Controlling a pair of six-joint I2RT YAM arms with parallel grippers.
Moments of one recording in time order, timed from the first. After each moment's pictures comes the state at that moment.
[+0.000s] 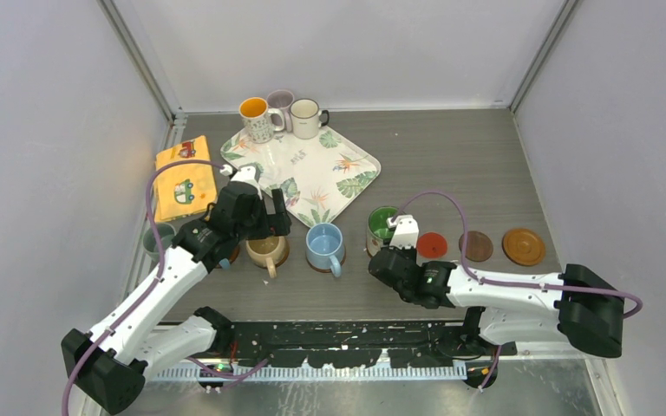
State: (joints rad) left arm -0.54 0.95 0.88 -0.64 -0.18 -0.52; right arm 1.14 1.14 0.53 -0.31 0.78 0.79
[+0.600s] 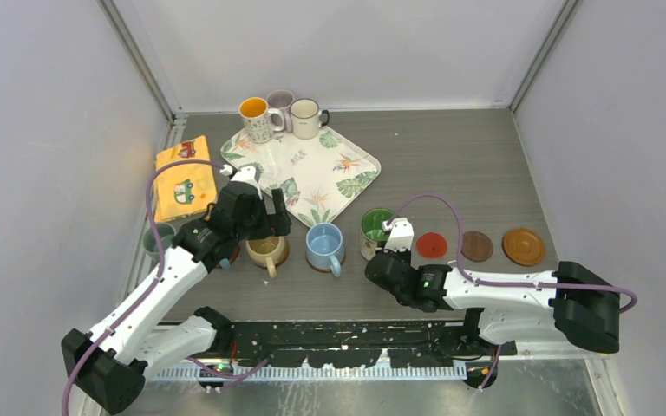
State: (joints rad) left arm -0.54 0.95 0.88 -0.64 -0.18 -0.52; right arm 1.18 1.17 0.52 -0.22 0.79 0.80
